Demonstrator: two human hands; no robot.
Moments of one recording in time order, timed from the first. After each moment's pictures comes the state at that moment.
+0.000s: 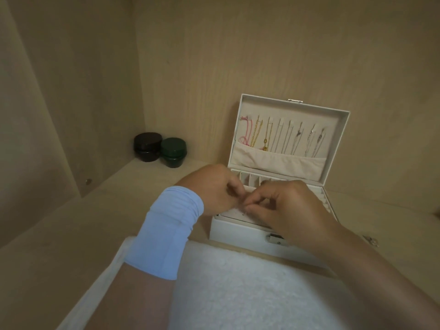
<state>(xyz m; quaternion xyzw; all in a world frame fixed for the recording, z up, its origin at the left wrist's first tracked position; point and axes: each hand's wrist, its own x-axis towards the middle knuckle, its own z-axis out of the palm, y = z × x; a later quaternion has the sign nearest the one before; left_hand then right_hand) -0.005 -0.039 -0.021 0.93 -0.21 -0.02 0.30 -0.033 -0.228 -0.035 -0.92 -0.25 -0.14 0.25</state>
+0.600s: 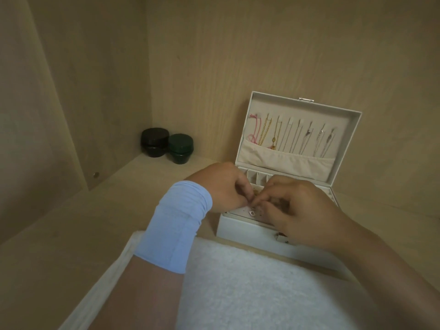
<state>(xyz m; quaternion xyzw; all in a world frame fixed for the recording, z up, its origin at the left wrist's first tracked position) -0.004 -0.038 -0.021 0.93 -0.21 -0.03 0.30 -0.029 -0.234 -0.033 -0.93 -0.29 -0.10 0.20</state>
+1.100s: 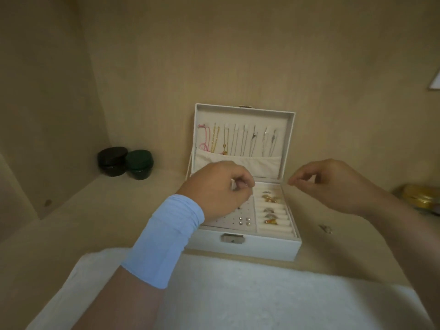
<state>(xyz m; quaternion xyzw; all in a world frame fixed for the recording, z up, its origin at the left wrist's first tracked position) -0.013 -0.117 -0.009 0.90 -0.27 0.07 0.35 -0.023 -0.376 0.009 -0.96 -0.11 -0.10 0.24</state>
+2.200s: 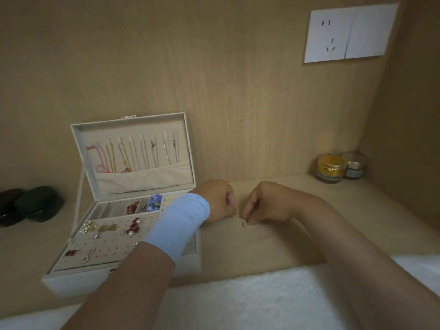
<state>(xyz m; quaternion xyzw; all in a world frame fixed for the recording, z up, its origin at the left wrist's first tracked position) 0.039 -0.315 -0.038 0.94 -0.30 -0.10 0.14 -0.004 -0.492 -0.061 -0.95 -0.08 0.09 0.28</state>
